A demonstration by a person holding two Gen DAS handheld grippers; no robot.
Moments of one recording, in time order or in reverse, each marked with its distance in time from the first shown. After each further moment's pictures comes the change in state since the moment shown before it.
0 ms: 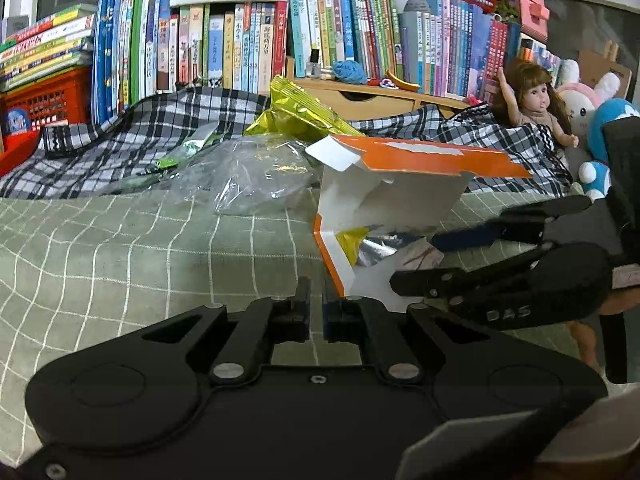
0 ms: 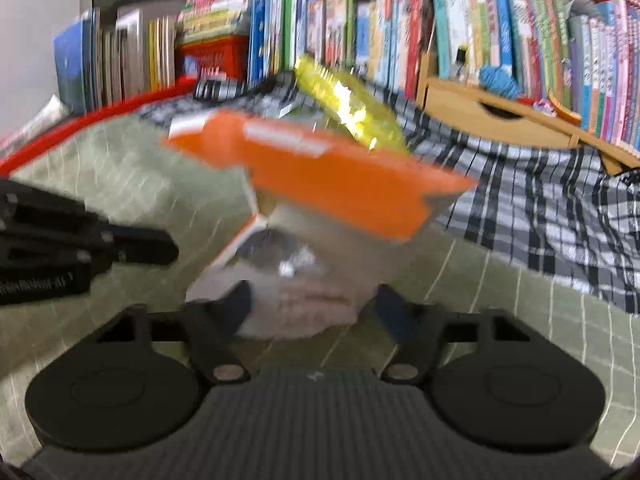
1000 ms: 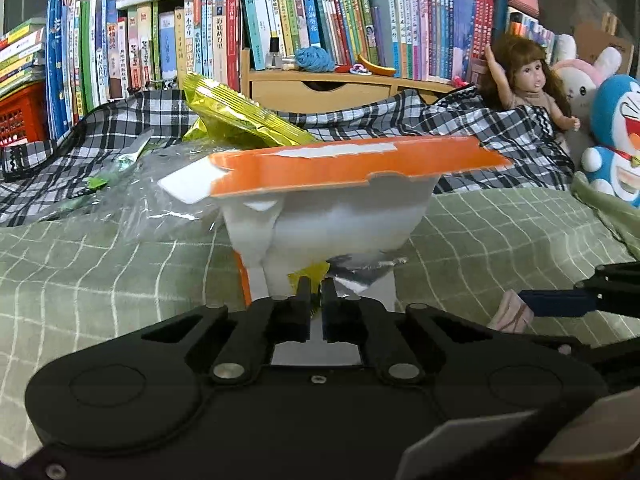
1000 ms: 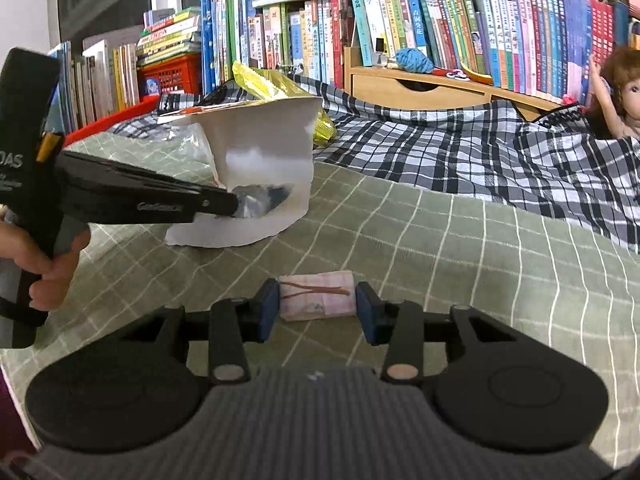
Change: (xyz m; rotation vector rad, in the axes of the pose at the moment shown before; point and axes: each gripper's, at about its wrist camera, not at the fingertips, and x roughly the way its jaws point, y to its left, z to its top) left arm 0.056 -0.059 0.020 0.052 0.036 -0.006; right arm -0.076 -0.031 -0.060 0.147 -0.070 -0.067
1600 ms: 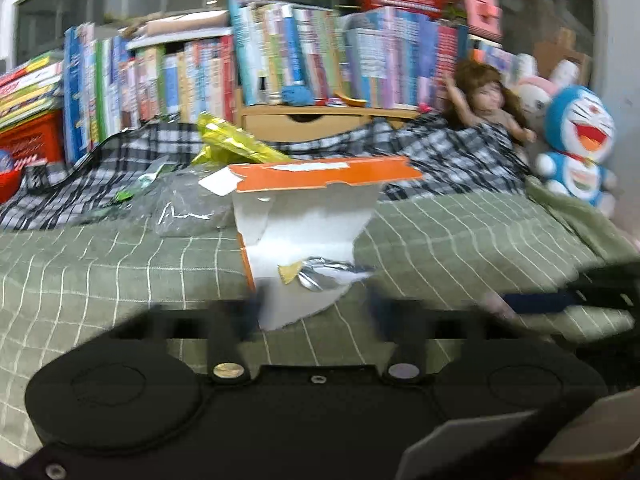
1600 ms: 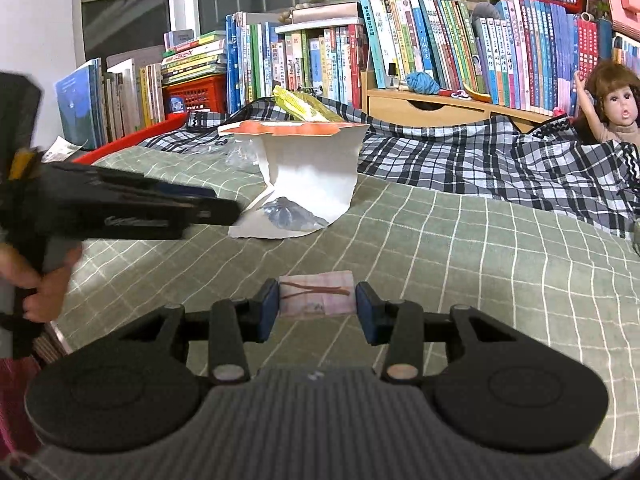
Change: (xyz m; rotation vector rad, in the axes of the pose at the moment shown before) left arm -0.083 -0.011 -0.028 -0.006 -0.092 -0.014; right arm -0.057 0.032 -0.021 -0.009 -0.052 0.006
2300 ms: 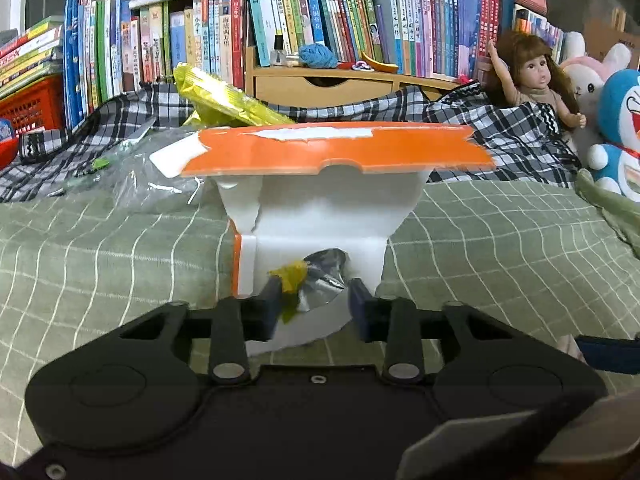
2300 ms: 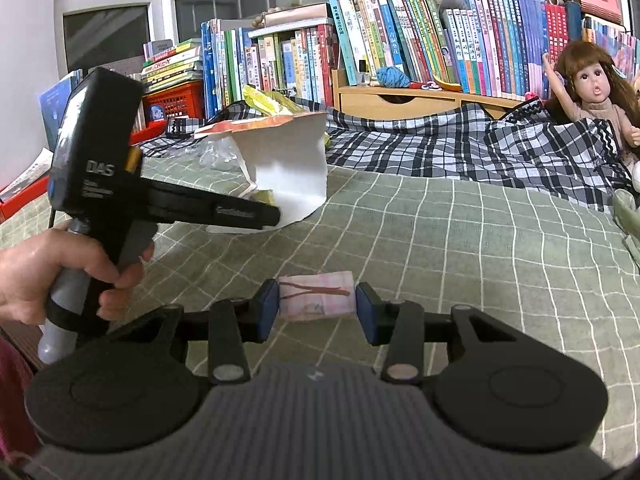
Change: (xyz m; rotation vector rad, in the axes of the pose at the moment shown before) left arm 0.075 -0.025 0.002 -0.029 0.080 0.086; right arm -0.004 -0.024 -0.017 0.060 -0.019 -0.022
